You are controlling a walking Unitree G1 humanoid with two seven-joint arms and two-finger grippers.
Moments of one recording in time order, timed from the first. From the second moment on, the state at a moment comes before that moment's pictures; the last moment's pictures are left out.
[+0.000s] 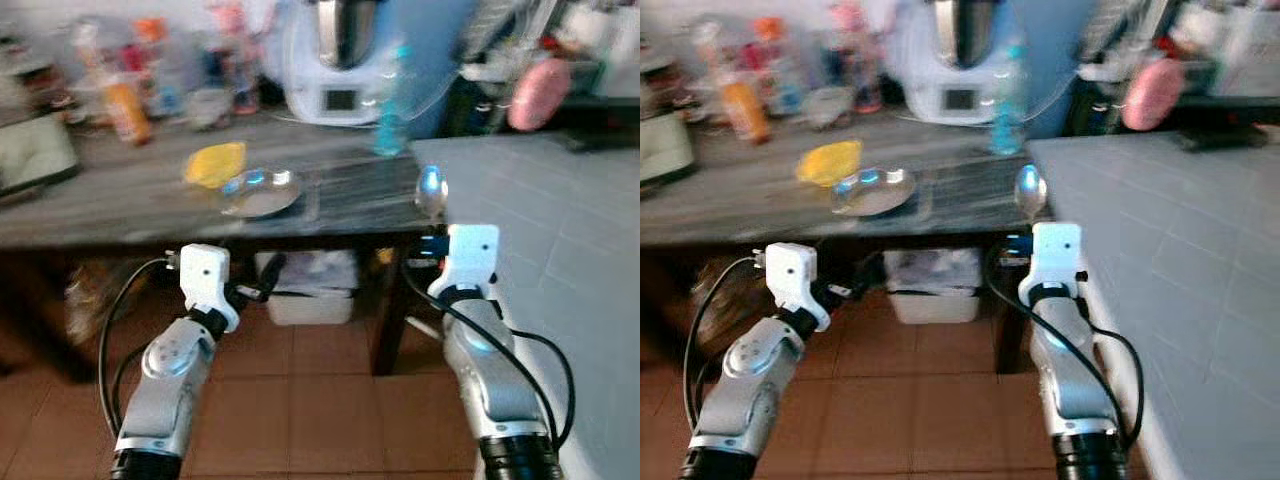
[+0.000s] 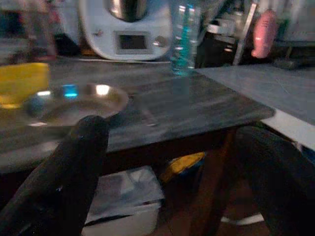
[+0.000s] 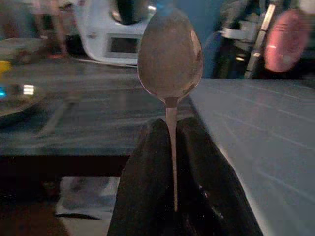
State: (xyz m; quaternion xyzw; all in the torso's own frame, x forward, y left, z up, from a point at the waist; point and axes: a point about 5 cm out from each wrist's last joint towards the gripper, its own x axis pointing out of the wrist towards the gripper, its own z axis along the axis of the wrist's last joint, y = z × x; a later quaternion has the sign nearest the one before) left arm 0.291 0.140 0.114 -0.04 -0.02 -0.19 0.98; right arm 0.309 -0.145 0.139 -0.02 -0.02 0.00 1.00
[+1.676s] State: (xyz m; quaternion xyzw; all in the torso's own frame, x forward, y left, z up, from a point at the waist) left arm 0.287 0.124 0.109 -0.05 -0.01 -0.22 0.98; right arm 0.305 -0.155 0.135 -0.03 -0.02 -0.02 1.00
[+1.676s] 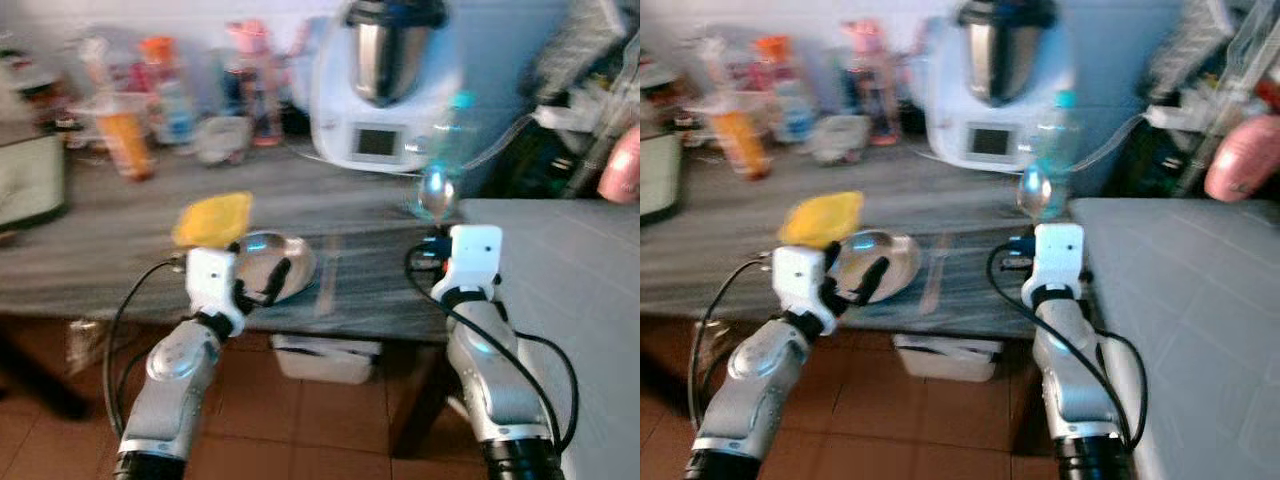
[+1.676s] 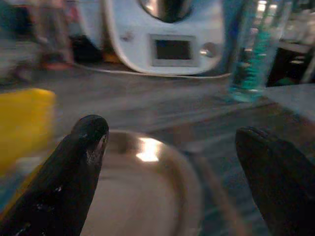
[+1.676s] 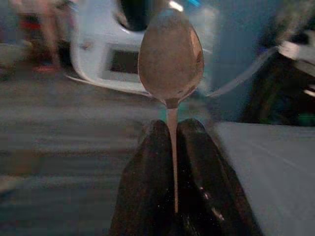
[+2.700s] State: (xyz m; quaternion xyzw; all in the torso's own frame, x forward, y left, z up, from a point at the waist) left arm 0.226 0.155 0.103 0.02 0.03 -0.25 0.97; right arm 0.288 -0.125 0.097 0.10 0.12 0.03 0.99
